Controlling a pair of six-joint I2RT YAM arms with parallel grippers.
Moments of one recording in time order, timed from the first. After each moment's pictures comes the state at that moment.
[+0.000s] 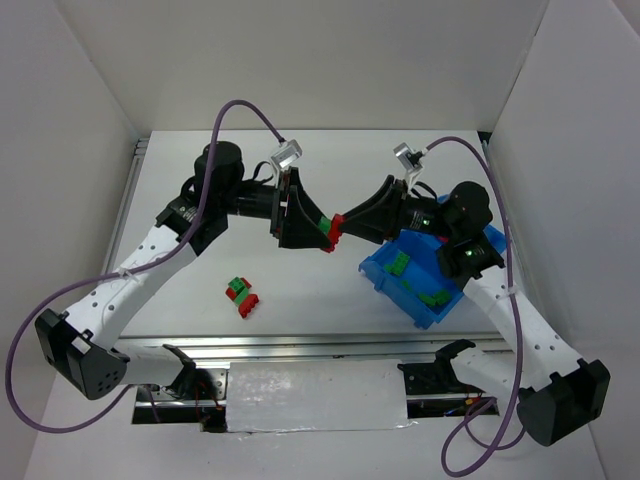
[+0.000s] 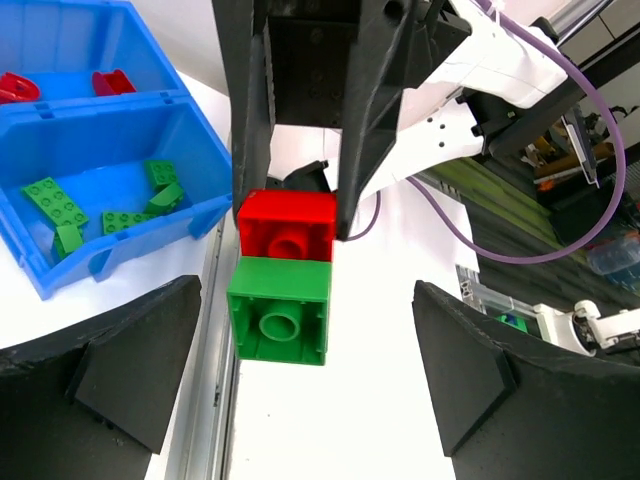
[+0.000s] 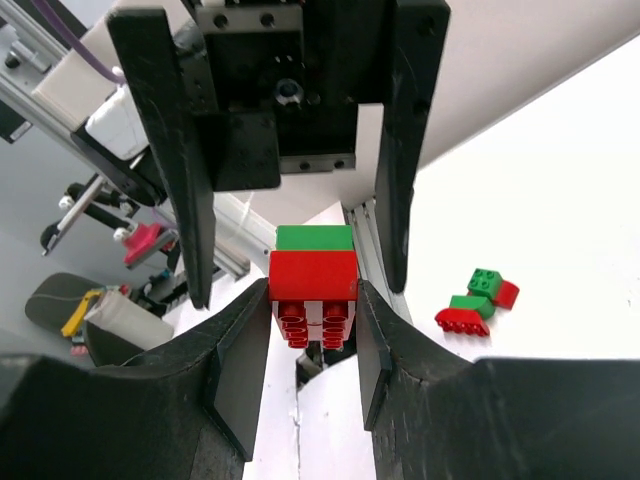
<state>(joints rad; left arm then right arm) -0.57 1.31 1.36 -0.22 1.03 -0.44 0.39 0.99 0.92 0.32 -0.96 0.79</state>
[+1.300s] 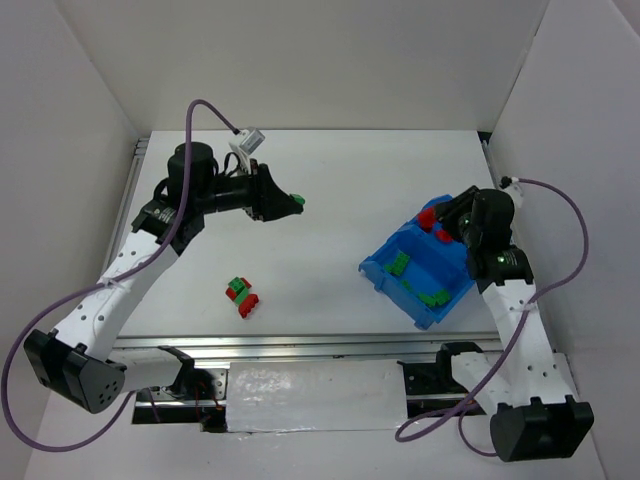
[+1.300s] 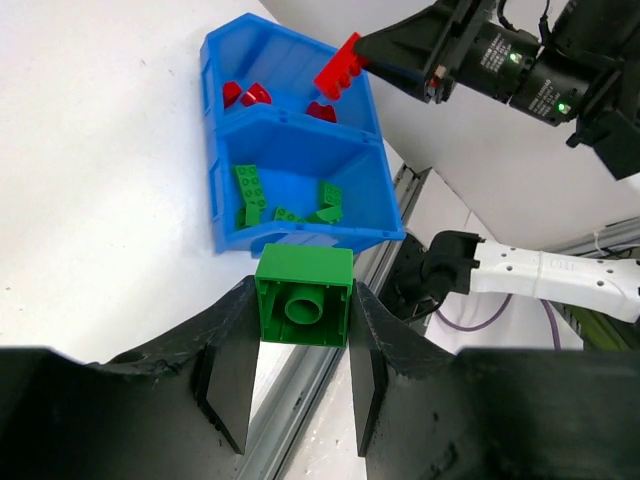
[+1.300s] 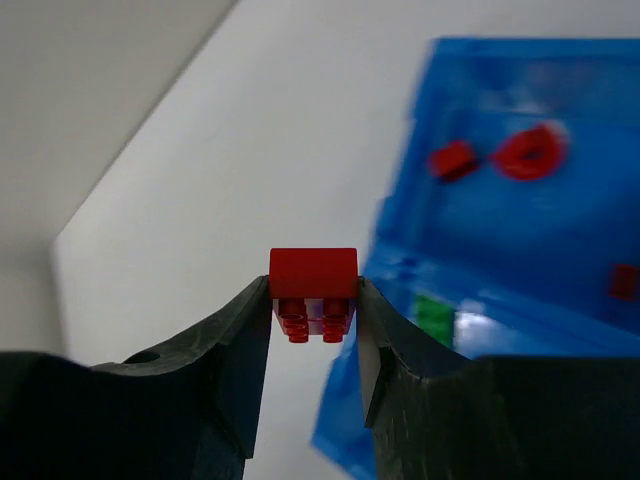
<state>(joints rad) -0.40 1.23 1.30 -0.34 0.71 -0.42 0.03 0.87 0.89 -0.41 0.00 0.76</state>
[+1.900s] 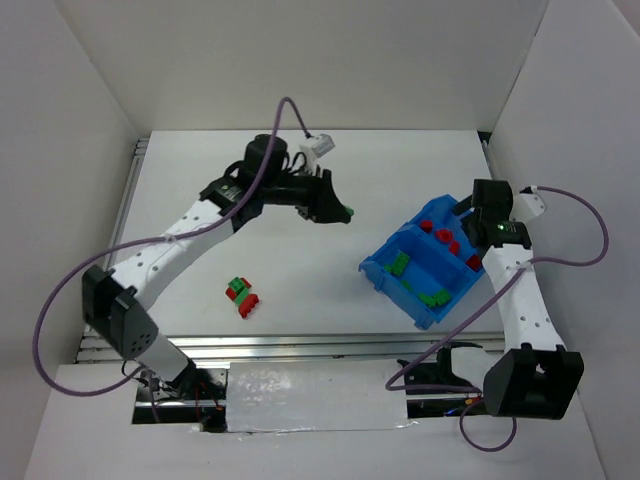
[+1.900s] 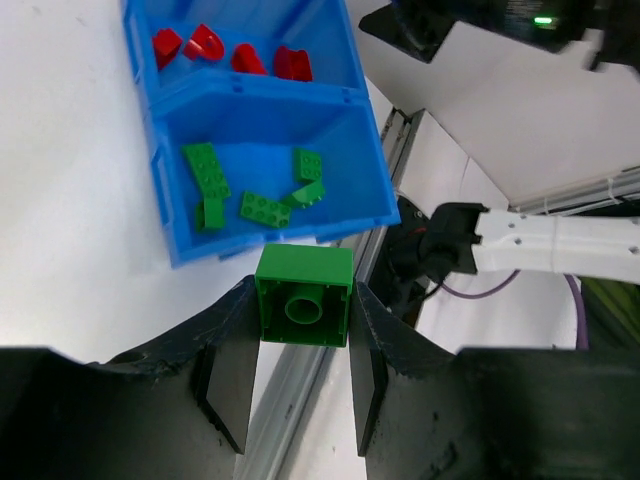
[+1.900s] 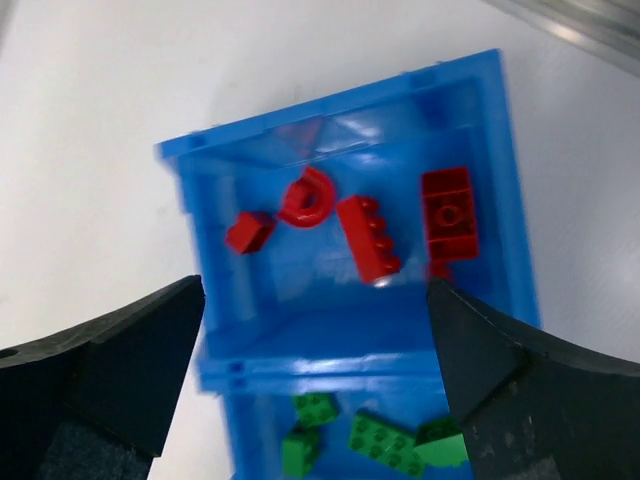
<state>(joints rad) -0.60 1.52 1.49 -0.38 0.67 -0.37 -0.09 1.12 0.99 -0.66 0.47 0.88</state>
